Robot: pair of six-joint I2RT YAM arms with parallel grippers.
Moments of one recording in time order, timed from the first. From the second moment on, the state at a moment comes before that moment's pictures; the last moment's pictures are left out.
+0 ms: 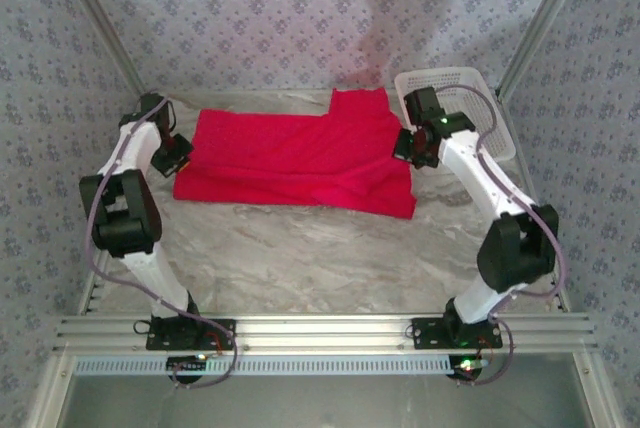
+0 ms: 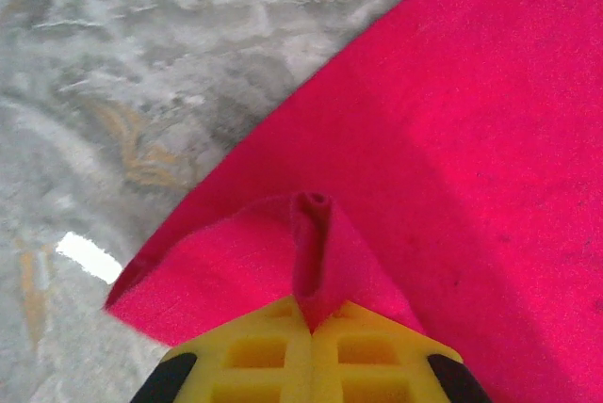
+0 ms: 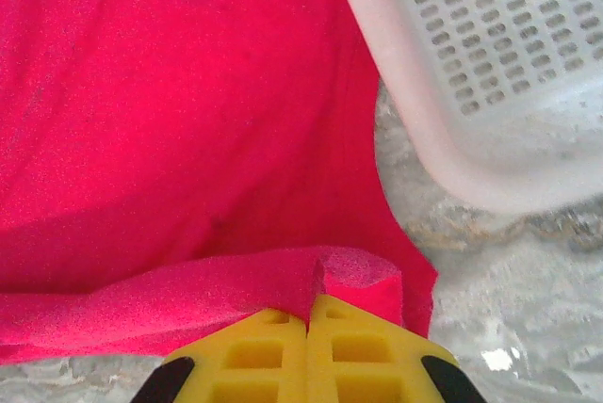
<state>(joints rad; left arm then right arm) 0.13 1.90 1.55 -0.93 0.01 -0.65 0.28 1.65 1.50 -0.94 0.07 0.53</state>
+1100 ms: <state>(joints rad) 0.08 1.83 1.15 -0.61 0.30 -0.70 0.39 1.80 1.33 -0.86 -0.05 0.57</state>
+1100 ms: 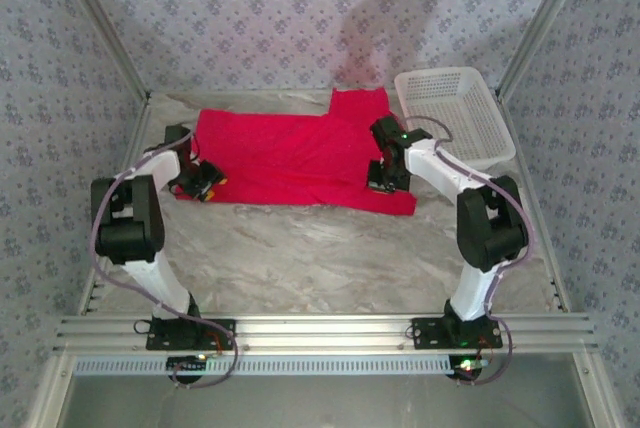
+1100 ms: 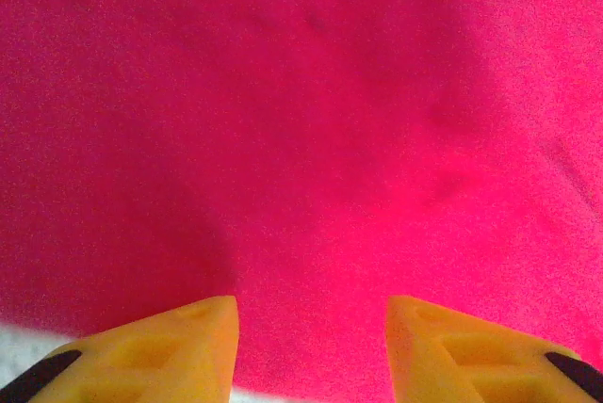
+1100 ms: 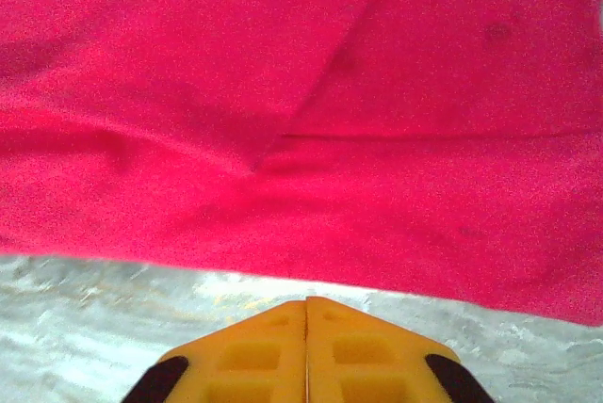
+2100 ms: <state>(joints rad) 0.23 1.45 0.82 -0.70 0.27 -0.64 0.44 1.59 0.91 -1.00 0.15 0.57</state>
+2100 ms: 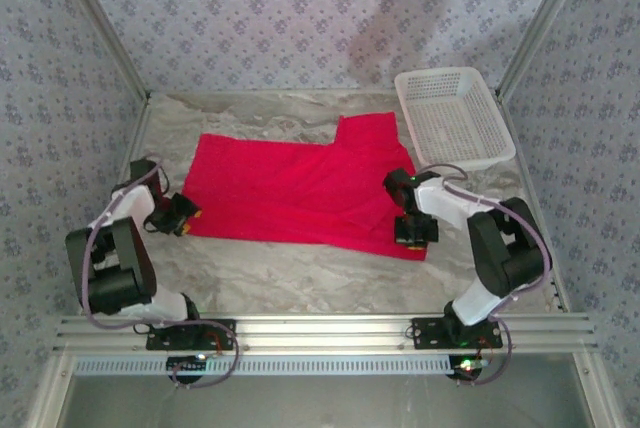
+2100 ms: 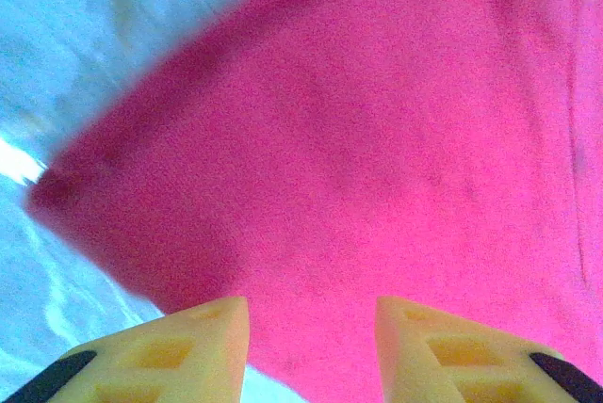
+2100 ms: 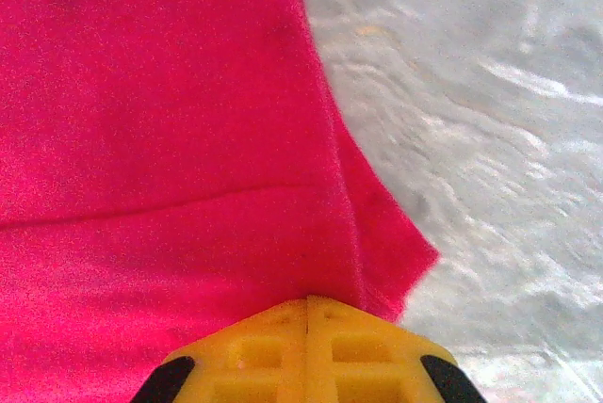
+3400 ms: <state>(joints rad) 0.11 1.27 0.85 -0.76 0.18 -0.66 0.63 1.74 1.34 -0.85 0.12 0.64</state>
